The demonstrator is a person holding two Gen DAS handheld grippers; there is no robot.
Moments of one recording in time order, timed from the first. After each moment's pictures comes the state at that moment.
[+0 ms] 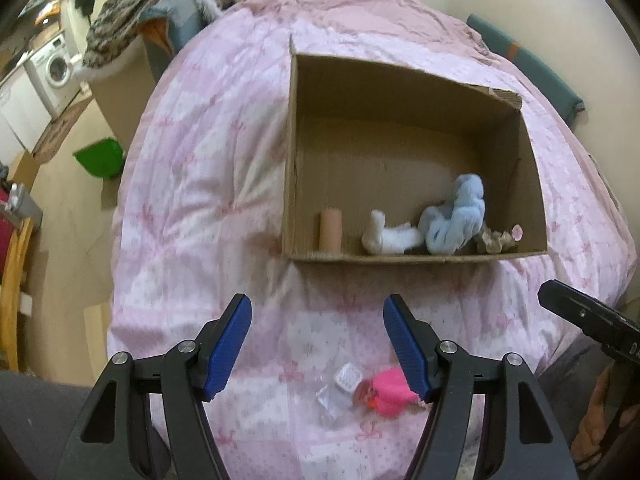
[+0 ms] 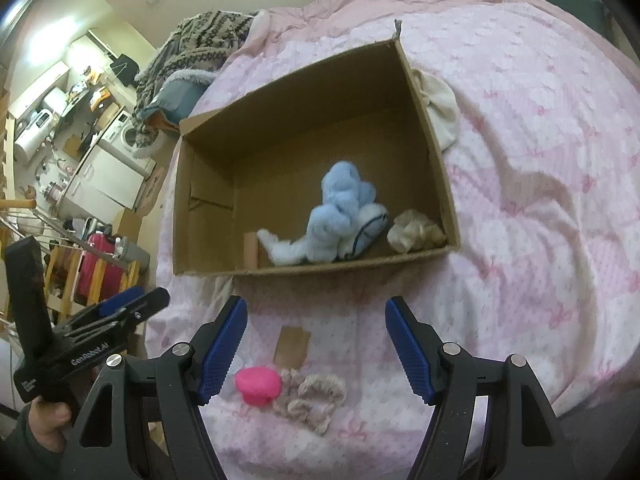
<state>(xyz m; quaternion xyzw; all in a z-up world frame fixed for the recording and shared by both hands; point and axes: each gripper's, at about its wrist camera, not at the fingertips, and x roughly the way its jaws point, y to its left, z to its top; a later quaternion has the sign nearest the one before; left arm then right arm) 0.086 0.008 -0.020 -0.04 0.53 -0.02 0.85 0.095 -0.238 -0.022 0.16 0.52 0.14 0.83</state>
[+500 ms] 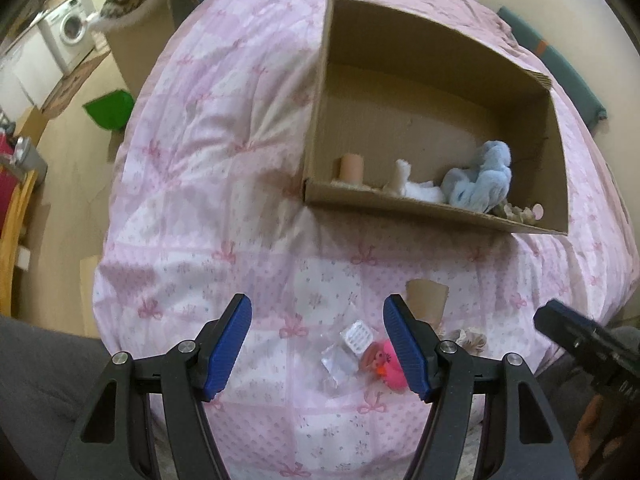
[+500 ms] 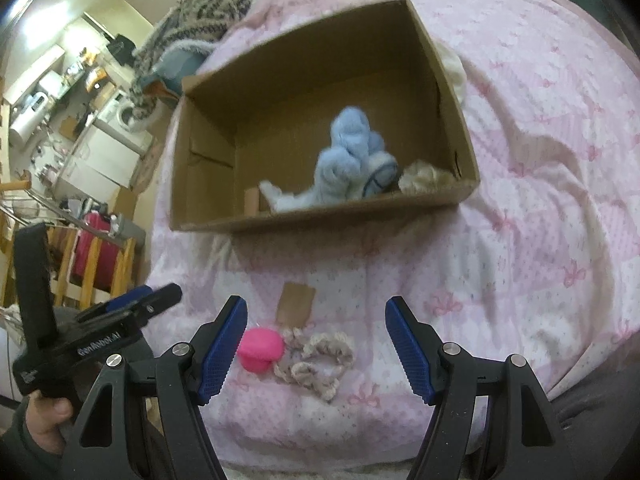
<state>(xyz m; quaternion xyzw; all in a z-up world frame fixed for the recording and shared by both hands) 0.070 0.015 -0.053 -0.08 0.57 0.01 0.81 0.078 -0.222 -0.047 0.14 0.56 0.14 0.80</state>
